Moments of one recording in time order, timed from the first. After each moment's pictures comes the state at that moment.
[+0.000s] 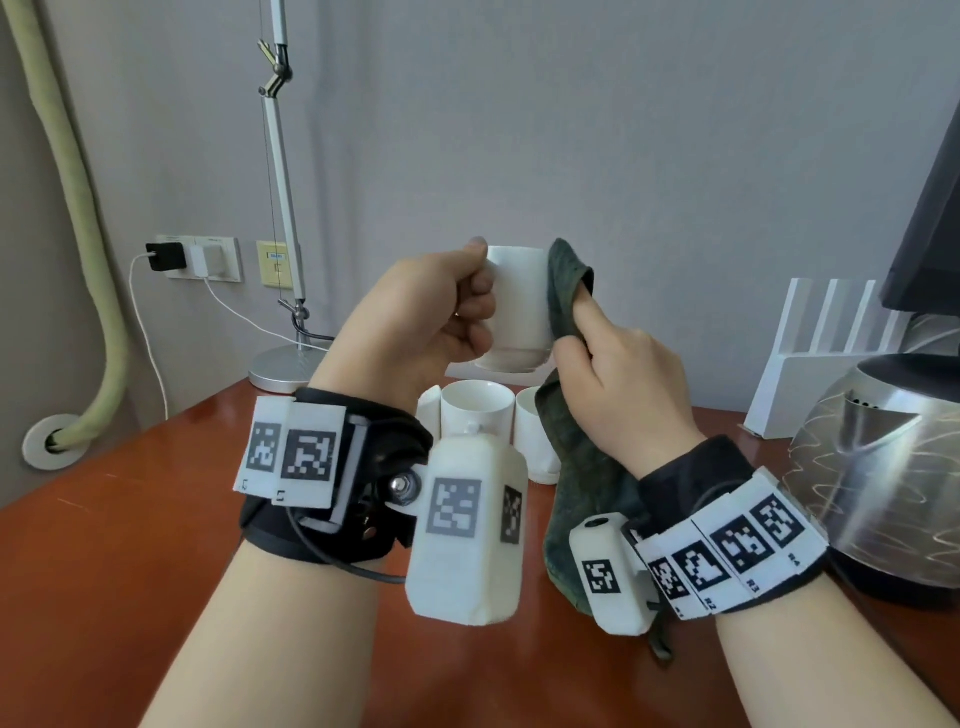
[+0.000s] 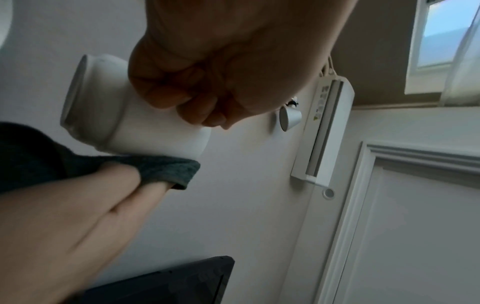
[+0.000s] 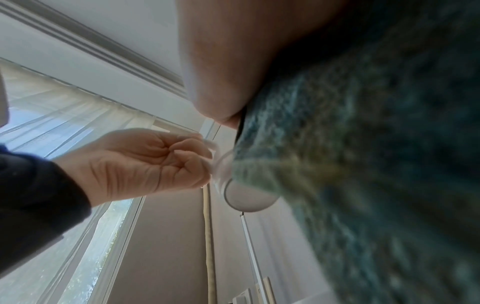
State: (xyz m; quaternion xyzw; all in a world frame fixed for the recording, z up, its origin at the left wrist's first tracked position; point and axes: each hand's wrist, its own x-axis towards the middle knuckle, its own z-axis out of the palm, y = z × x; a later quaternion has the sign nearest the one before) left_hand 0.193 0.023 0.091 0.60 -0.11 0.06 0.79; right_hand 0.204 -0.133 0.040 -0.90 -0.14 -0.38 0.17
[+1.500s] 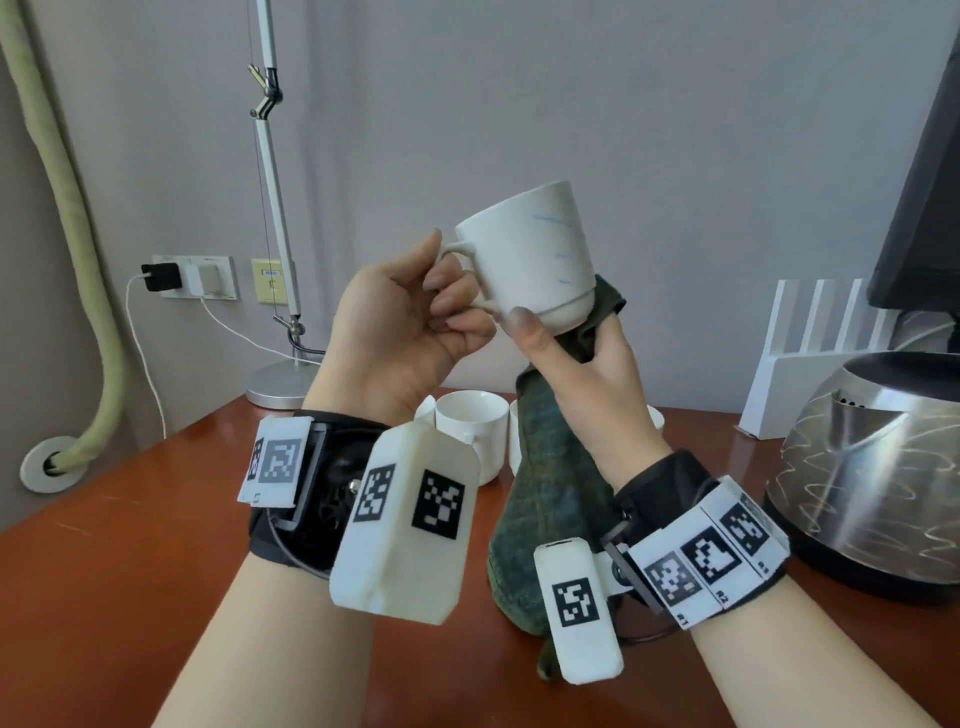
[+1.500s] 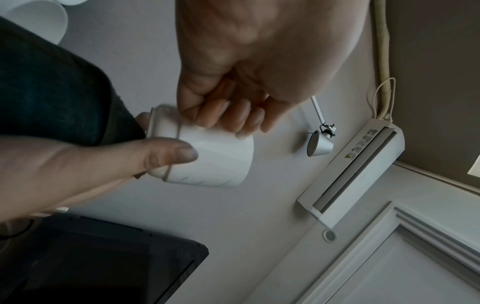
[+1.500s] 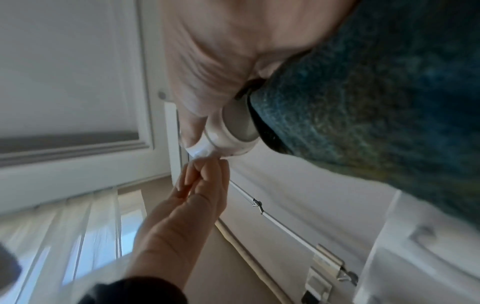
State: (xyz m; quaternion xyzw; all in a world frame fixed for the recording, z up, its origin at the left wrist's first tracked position) left_hand 0.203 0.031 0.086 0.34 -0.17 -0.03 0.92; right_hand 0.210 -0.118 0.031 -0.66 -0.19 -0.25 0.68
